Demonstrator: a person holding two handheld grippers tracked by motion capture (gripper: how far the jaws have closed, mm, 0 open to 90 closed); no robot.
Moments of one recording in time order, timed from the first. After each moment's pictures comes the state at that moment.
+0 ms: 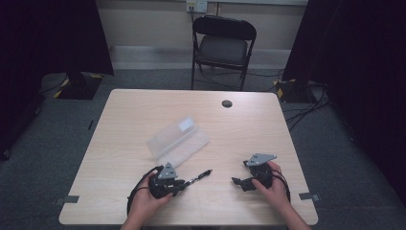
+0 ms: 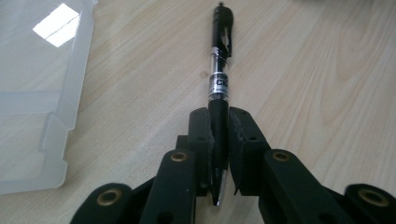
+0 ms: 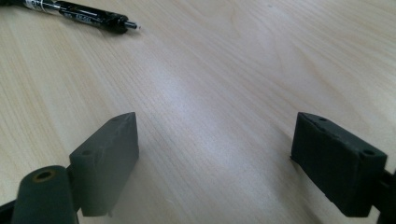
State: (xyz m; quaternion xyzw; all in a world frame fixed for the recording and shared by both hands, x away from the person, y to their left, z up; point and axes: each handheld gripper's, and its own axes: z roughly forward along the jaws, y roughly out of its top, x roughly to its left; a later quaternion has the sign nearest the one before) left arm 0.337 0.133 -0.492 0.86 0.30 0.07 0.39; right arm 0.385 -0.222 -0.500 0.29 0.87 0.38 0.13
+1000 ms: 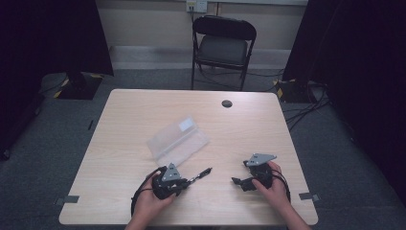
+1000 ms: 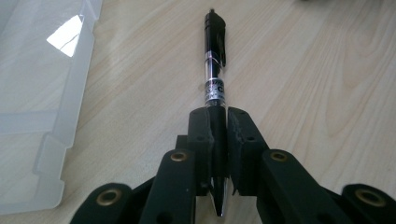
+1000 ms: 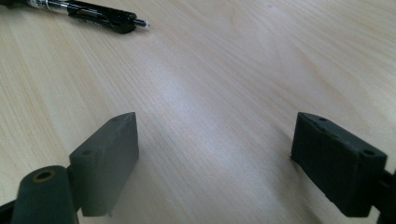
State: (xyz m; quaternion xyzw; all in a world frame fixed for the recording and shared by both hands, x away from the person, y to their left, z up) left arm 0.335 0.124 -0.490 0.86 0.29 0.10 0.40; right arm 0.385 -0.222 -0.500 0.29 0.87 0.38 0.13
